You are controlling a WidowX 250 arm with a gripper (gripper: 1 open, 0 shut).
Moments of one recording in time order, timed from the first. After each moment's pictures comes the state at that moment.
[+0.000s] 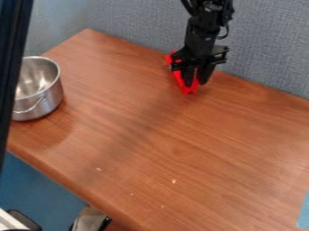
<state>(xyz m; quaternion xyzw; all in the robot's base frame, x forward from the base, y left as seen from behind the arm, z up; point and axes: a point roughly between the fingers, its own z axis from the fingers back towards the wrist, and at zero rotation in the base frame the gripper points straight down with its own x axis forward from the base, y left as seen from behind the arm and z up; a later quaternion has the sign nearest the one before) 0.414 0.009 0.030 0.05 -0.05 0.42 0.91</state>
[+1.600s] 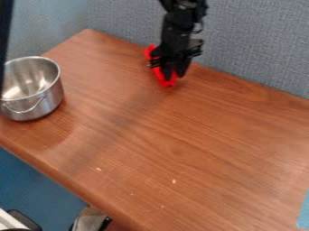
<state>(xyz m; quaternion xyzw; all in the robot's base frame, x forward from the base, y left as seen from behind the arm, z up) 0.398 0.064 0.028 0.06 -0.06 0.49 0.87</state>
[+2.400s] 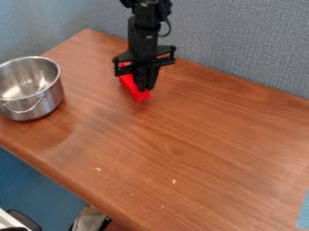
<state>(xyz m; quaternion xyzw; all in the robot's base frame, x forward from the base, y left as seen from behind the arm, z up) 0.339 0.068 0.060 0.03 -0.03 0.48 0.88</state>
